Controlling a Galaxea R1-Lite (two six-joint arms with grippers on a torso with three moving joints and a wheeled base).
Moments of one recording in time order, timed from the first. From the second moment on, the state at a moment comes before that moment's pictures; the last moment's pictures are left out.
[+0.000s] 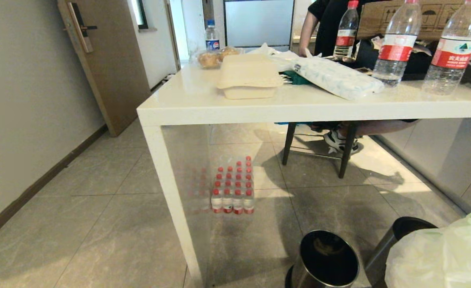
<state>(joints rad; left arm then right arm) 0.00 0.00 0.00 -0.01 0.00 -0.01 0.01 0.00 0.00 -0.01 0.00 -0.02</state>
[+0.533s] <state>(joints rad) 0.00 0.00 0.00 -0.01 0.00 -0.01 0.01 0.00 0.00 -0.01 0.00 -0.02</state>
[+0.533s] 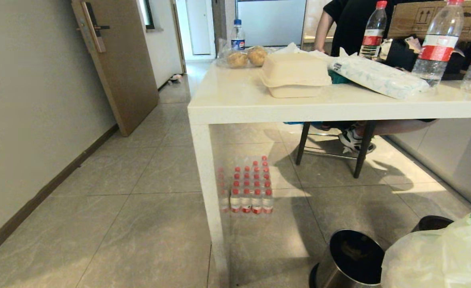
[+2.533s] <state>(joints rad) 0.00 0.00 0.00 -0.01 0.00 -0.01 0.01 0.00 0.00 -0.01 0.00 -0.02</state>
